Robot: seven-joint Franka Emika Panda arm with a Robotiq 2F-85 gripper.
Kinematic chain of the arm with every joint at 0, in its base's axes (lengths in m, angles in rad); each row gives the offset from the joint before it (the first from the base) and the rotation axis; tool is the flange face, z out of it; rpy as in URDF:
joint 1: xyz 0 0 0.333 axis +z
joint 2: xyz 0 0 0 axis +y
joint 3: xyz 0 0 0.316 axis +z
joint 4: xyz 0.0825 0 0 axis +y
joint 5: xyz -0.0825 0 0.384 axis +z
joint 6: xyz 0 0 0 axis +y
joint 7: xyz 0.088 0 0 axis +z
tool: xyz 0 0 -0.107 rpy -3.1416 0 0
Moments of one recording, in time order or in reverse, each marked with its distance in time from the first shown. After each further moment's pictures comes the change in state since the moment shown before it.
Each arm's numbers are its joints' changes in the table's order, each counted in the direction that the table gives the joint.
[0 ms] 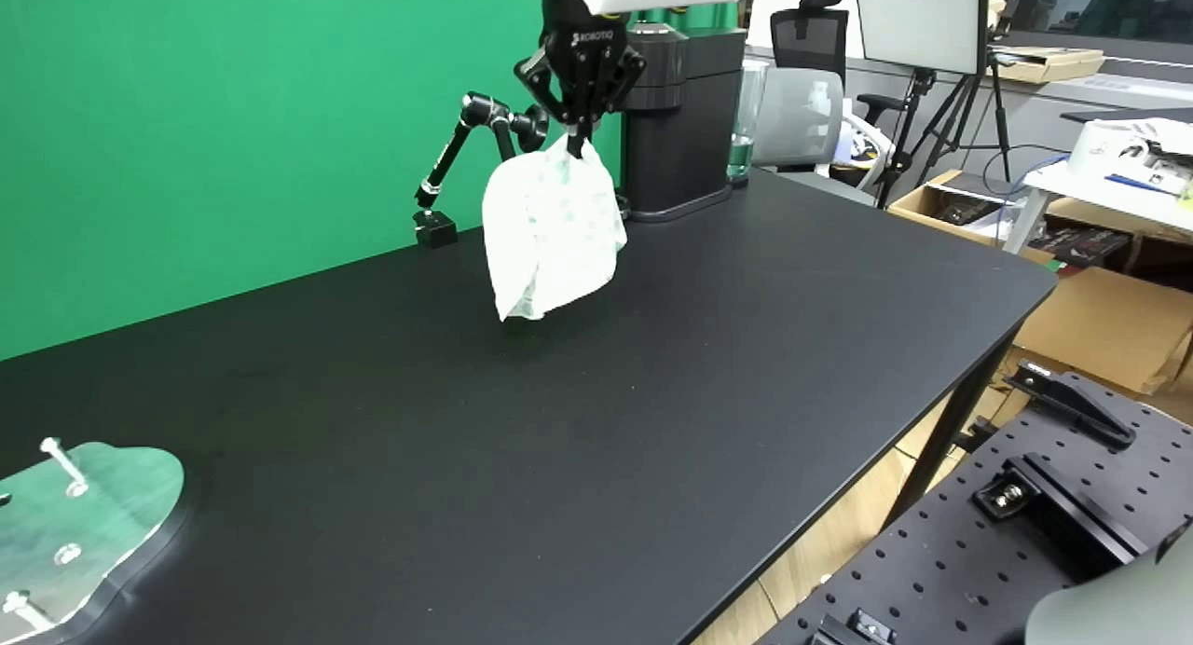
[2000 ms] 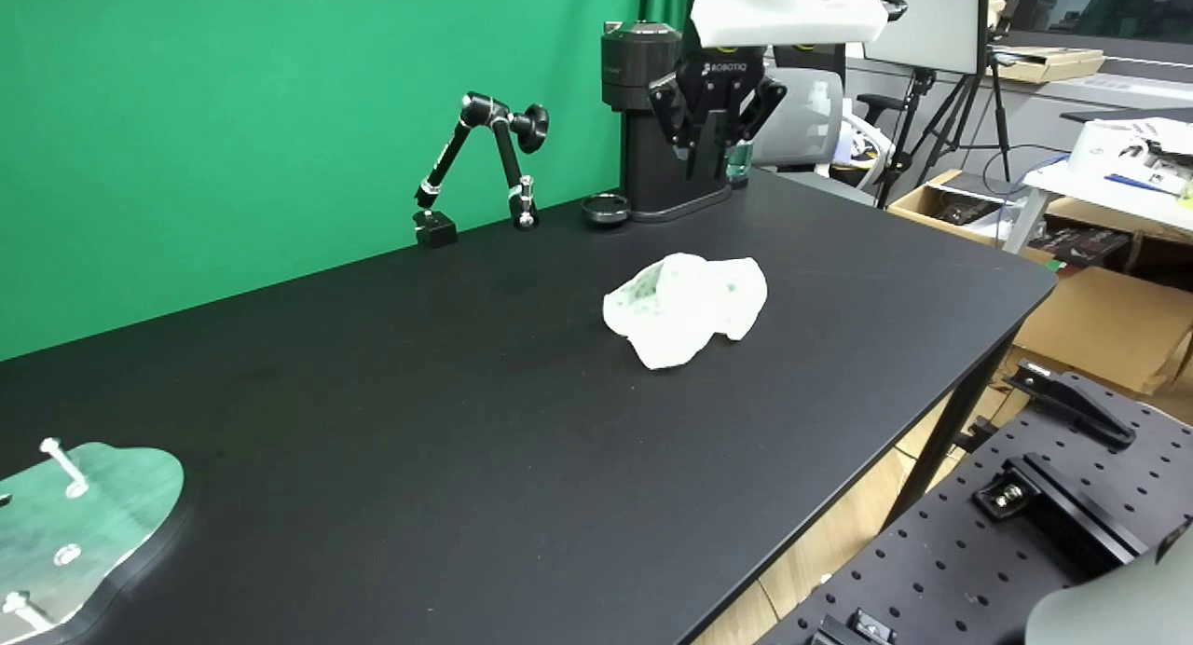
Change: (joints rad) arm -0.189 -0.100 -0.023 0.186 -0.004 -0.046 -0.189
